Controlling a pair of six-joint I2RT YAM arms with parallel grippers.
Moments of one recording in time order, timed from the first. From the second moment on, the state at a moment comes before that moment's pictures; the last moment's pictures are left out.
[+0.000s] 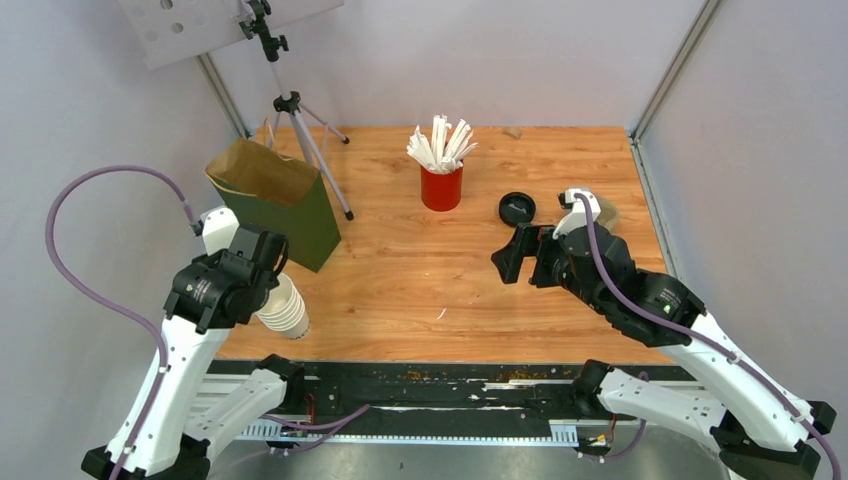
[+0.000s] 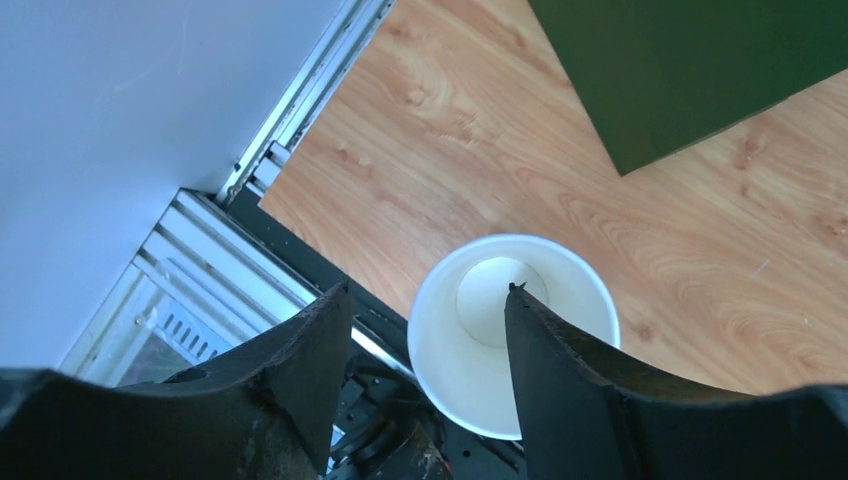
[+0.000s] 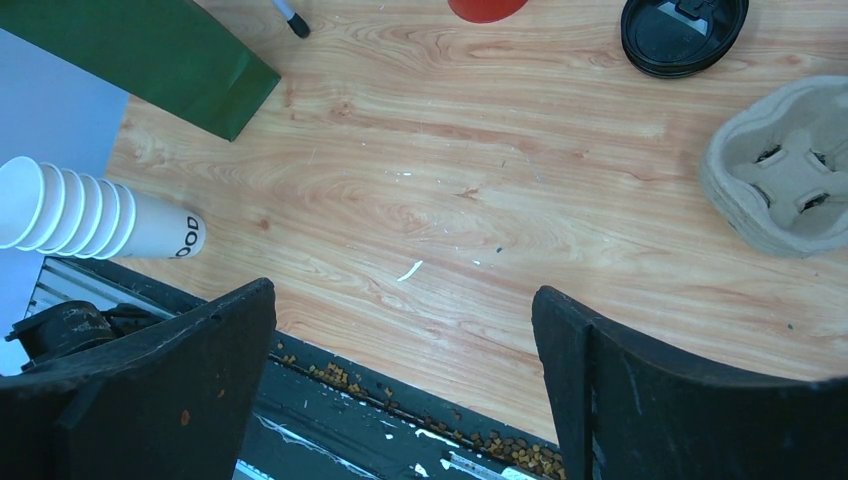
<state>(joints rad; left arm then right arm) -0.39 0.83 1.22 -1.44 -0.76 -0.74 0.88 0.82 1.16 -0.84 0.34 0.61</state>
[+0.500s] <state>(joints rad) -0.39 0.71 1.01 -1.42 -0.73 -0.86 0.88 0.80 1.14 -0.86 0.34 0.61</state>
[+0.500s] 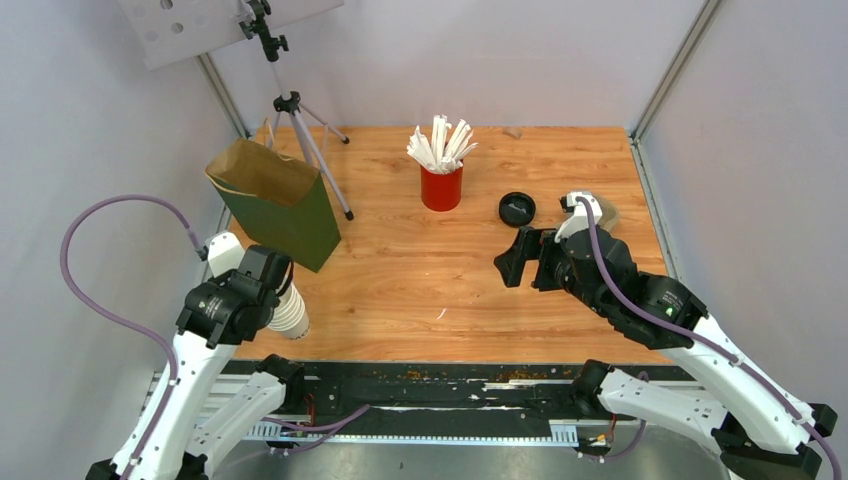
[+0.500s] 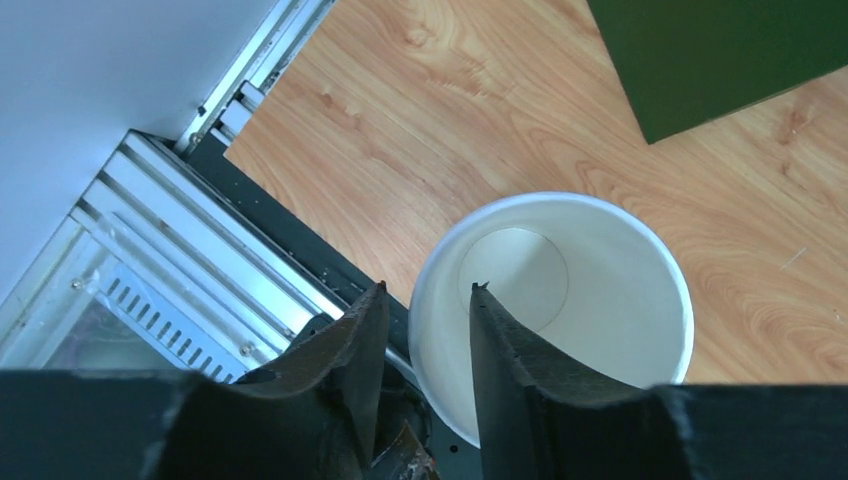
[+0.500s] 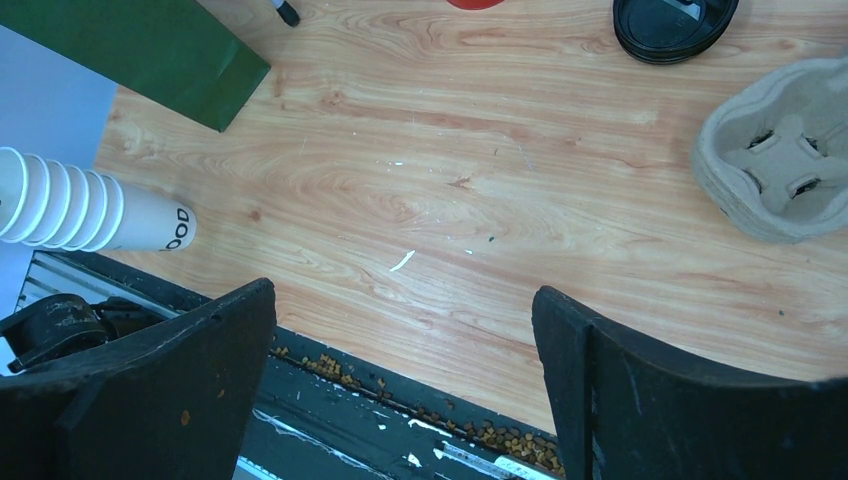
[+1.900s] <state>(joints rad) -0.38 0.62 1.38 -1.32 -0.68 -0.68 0.88 0.73 1.14 -0.86 0.39 0.59</state>
